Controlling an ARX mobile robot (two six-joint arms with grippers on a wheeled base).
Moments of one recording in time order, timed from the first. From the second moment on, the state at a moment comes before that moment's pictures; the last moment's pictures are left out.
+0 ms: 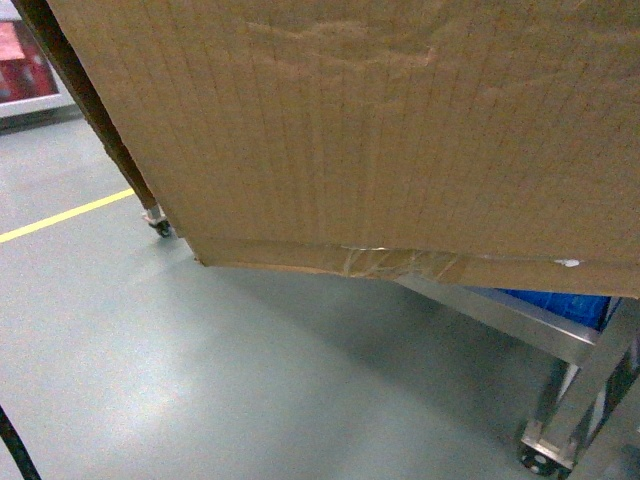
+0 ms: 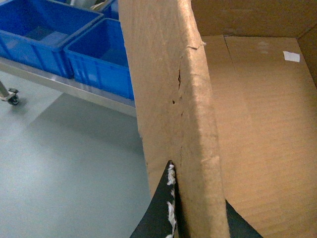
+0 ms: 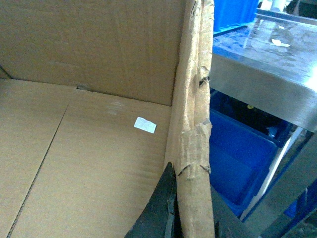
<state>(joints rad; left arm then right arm) -0.29 1.39 1.05 0.00 0.01 -0.10 0.13 1.41 0.98 0.32 0.05 -0.05</state>
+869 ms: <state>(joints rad) -0.29 1.39 1.05 0.00 0.01 -0.10 0.13 1.41 0.98 0.32 0.05 -0.05</state>
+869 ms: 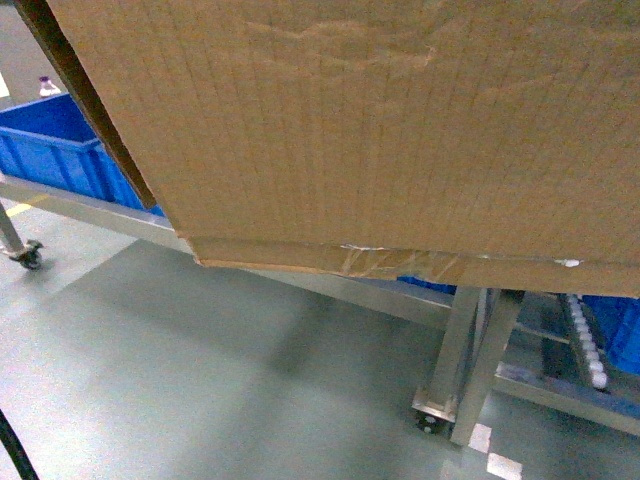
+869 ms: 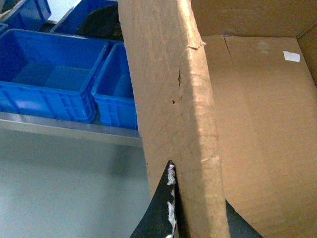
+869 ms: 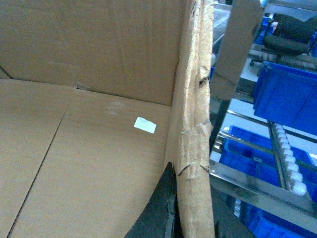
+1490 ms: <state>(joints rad) -0.29 1.39 1.05 0.00 0.01 -0.10 0.13 1.41 0.98 0.31 0.05 -0.05</state>
